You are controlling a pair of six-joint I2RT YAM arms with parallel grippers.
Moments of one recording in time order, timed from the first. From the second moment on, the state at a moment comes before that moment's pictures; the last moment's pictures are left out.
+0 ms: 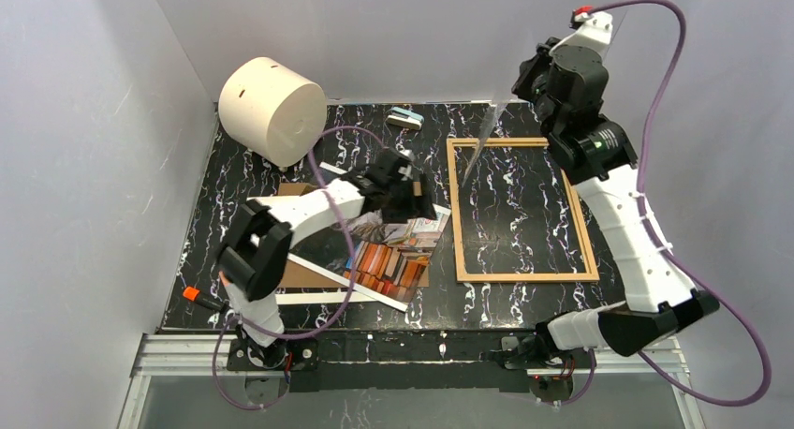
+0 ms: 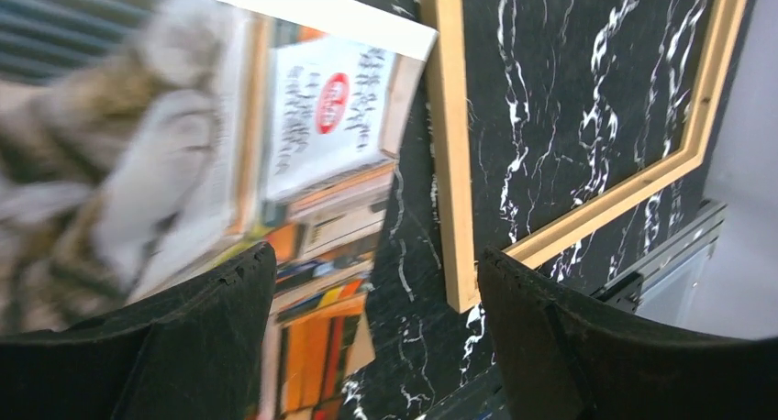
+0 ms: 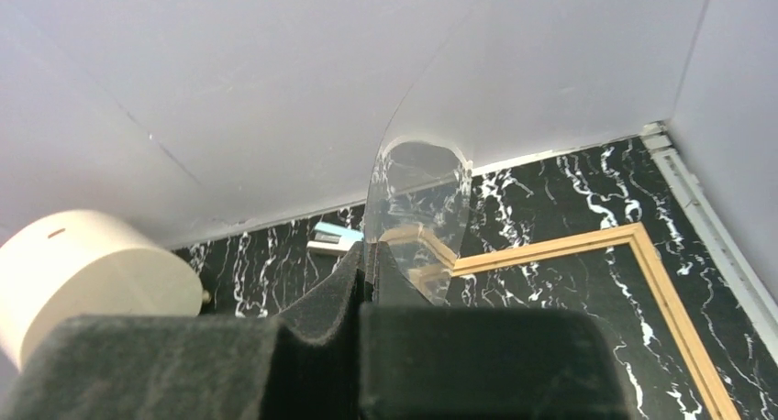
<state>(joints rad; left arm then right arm) -0.69 1.74 1.24 -0.37 0.17 -0.71 0.43 1.37 1.76 -0.48 0.42 0.37</state>
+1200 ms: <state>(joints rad) -0.92 2.21 1.67 -0.50 -0.11 -0.83 0.43 0.99 1.56 -0.61 0.54 0.41</state>
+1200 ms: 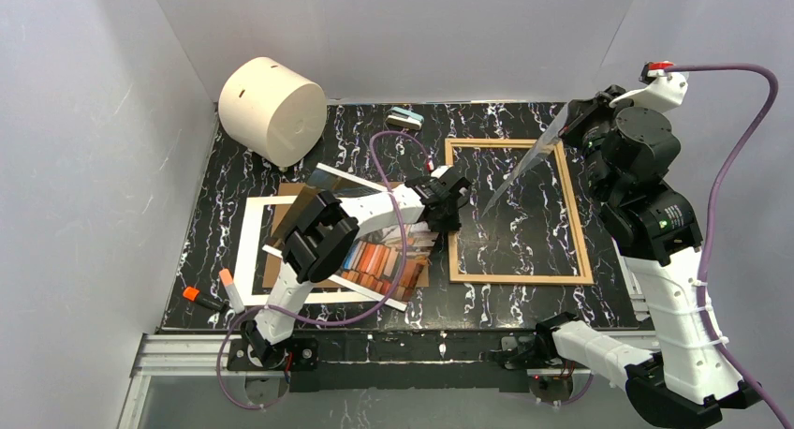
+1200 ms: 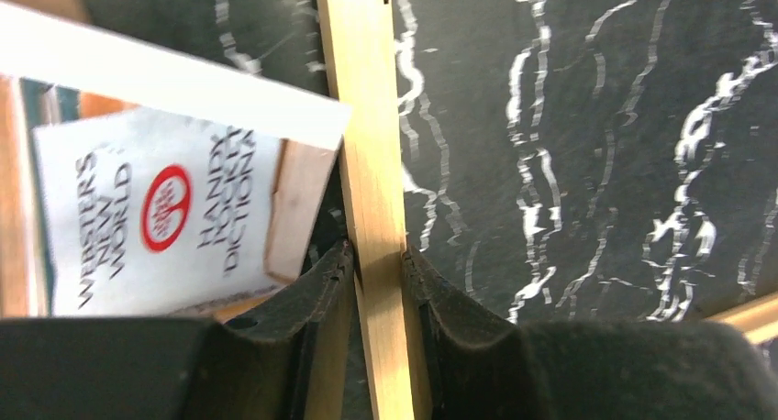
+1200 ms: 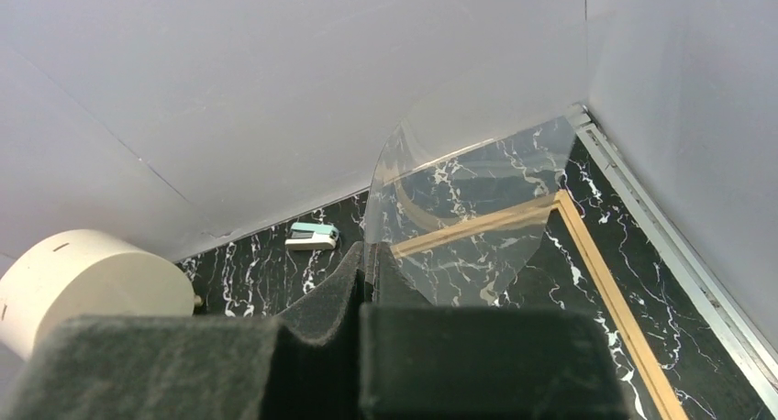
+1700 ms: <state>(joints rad) -0.88 1.96 1.33 -0.52 -0.17 -0.81 0.43 1.02 1.56 -0.60 0.45 0.43</state>
